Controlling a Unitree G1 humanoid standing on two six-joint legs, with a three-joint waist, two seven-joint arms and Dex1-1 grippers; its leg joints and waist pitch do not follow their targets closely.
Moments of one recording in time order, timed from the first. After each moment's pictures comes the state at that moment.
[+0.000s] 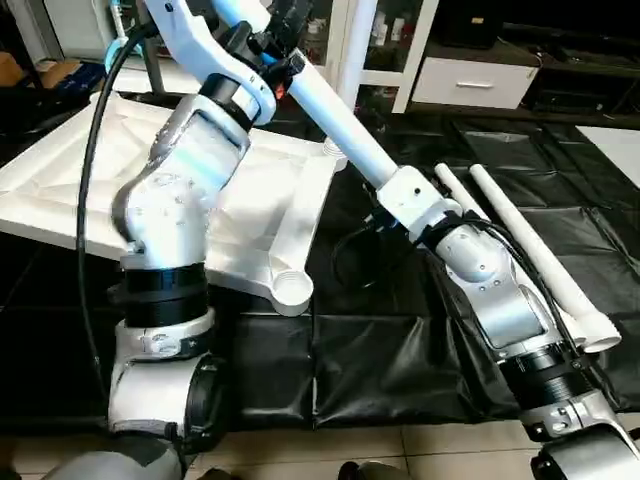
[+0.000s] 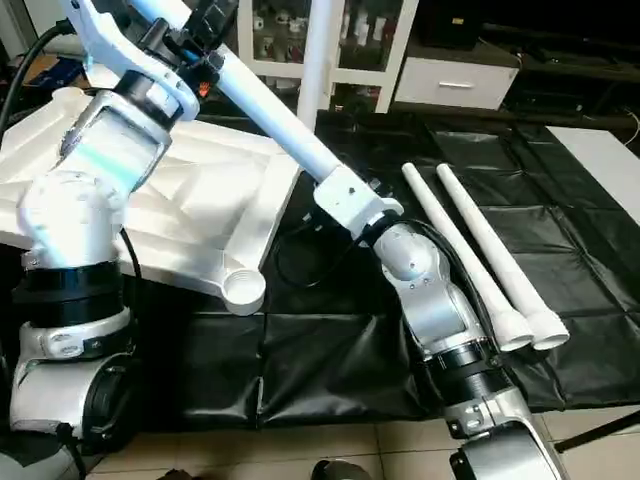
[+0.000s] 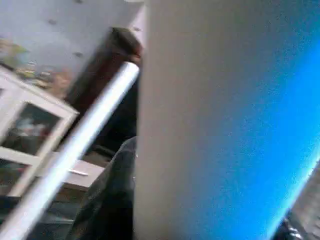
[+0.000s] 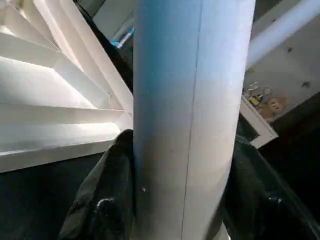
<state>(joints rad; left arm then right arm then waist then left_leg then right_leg) -0.87 0.07 0.25 -0.02 -0.78 0.61 -0.17 -0.55 -0.27 0.20 0.25 -0.27 0.03 0.30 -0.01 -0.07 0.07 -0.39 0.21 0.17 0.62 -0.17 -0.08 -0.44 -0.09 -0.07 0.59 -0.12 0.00</state>
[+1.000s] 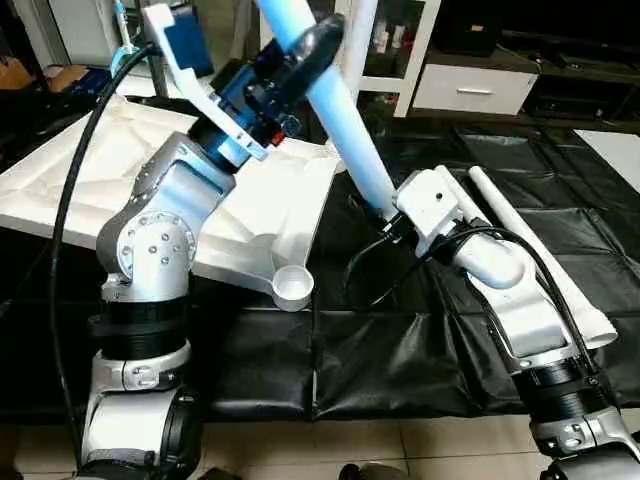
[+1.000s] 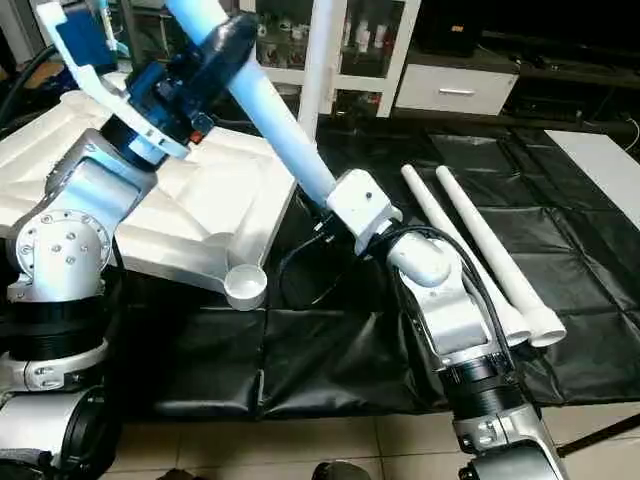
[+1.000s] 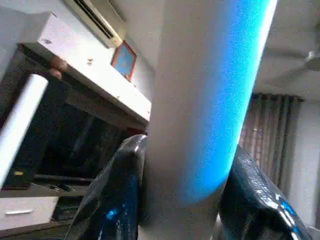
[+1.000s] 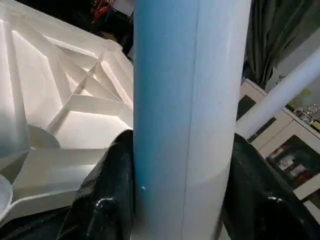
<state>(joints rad) -0.75 0.14 0.18 -0.03 -0.78 0.45 -0.57 -0.49 -0.29 0.16 0.16 -0.05 -0.02 0.51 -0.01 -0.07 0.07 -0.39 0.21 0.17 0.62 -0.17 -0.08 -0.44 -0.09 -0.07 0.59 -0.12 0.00</state>
